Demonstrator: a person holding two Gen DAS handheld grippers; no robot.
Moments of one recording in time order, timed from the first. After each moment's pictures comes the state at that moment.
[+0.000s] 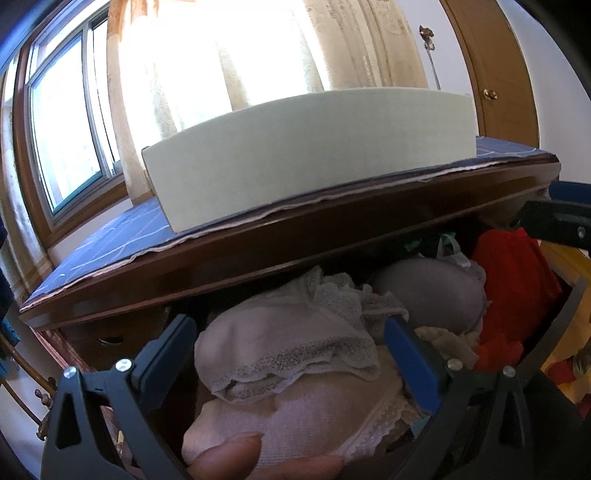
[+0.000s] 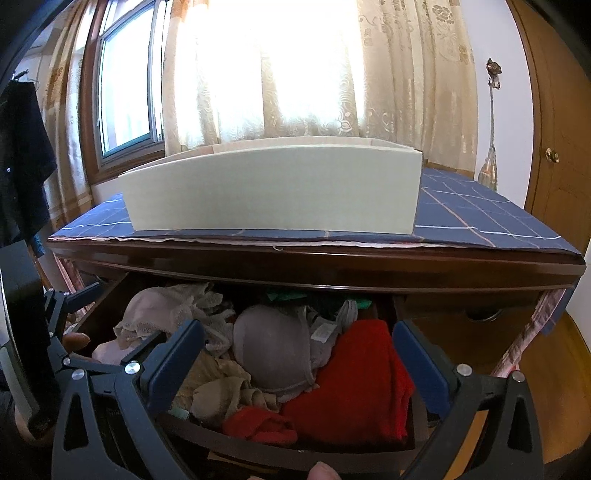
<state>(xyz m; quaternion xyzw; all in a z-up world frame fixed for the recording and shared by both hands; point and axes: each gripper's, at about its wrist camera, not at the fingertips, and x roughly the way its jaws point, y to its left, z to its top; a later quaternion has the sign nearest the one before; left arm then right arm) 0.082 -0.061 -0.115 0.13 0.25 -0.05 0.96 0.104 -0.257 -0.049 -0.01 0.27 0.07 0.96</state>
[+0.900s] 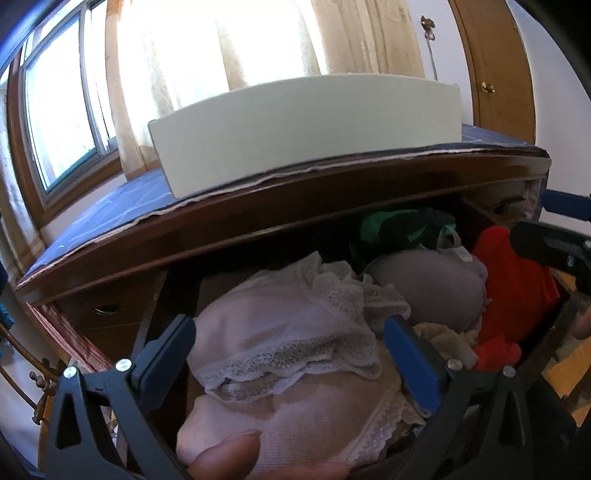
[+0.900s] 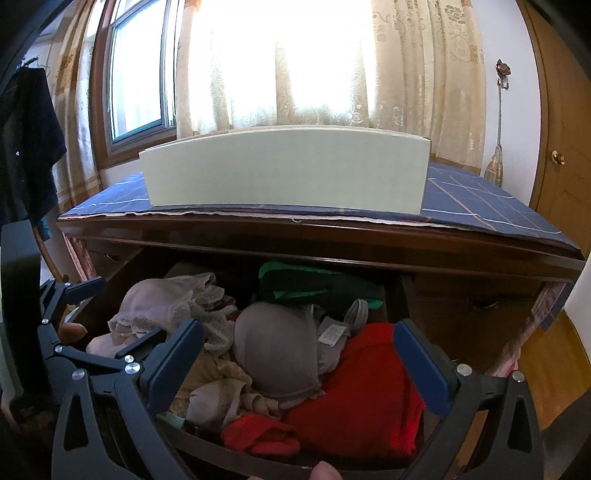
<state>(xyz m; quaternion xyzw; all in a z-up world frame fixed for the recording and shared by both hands) 0.088 -0.049 -0.109 0.11 0.29 -0.06 0.95 0.082 -0.251 -0.059 -0.03 0.28 0.08 0.96</state>
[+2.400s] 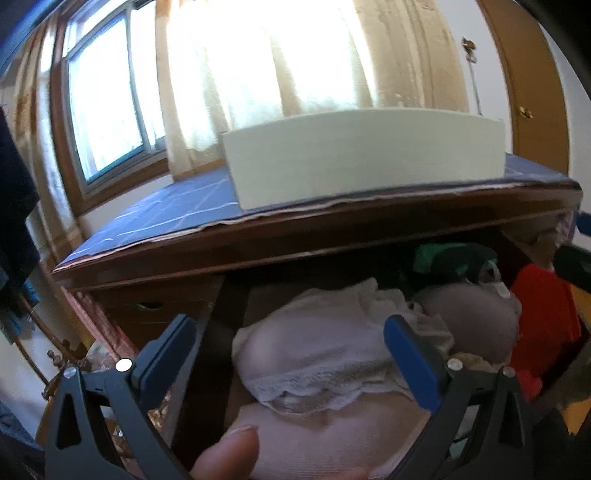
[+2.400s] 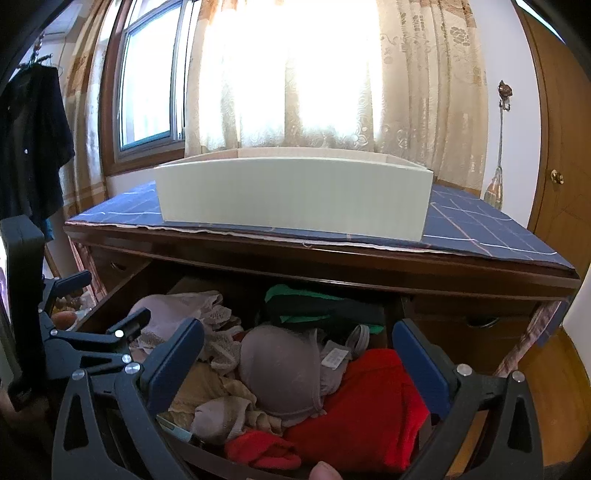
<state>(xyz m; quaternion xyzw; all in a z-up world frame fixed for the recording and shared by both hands) 0.086 -0.027 -0.090 0.08 0.26 0.03 0.96 0.071 -0.243 -0.046 -0.04 0.25 0.09 0.96</state>
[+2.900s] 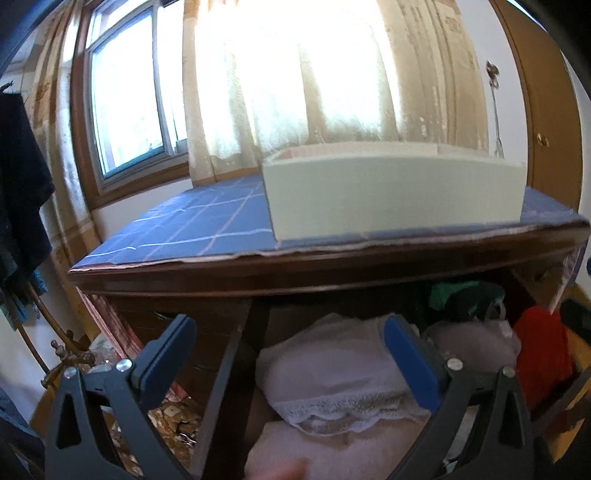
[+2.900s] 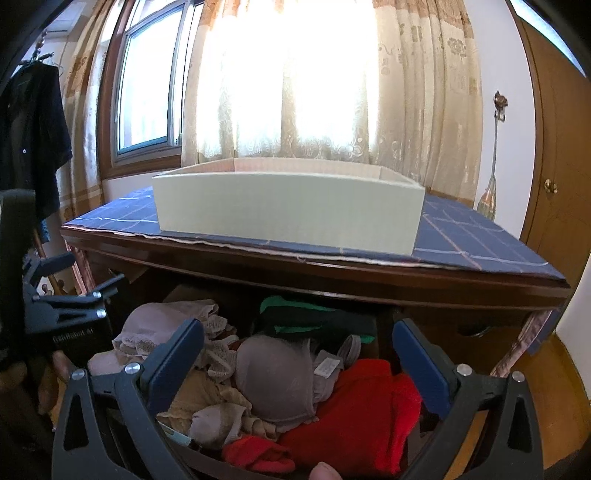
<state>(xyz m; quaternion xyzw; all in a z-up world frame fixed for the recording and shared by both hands) 0.089 -0.006 -0.053 0.04 0.24 0.05 0.97 0.065 -0.240 -0.034 -0.05 0.23 0.08 0.97</state>
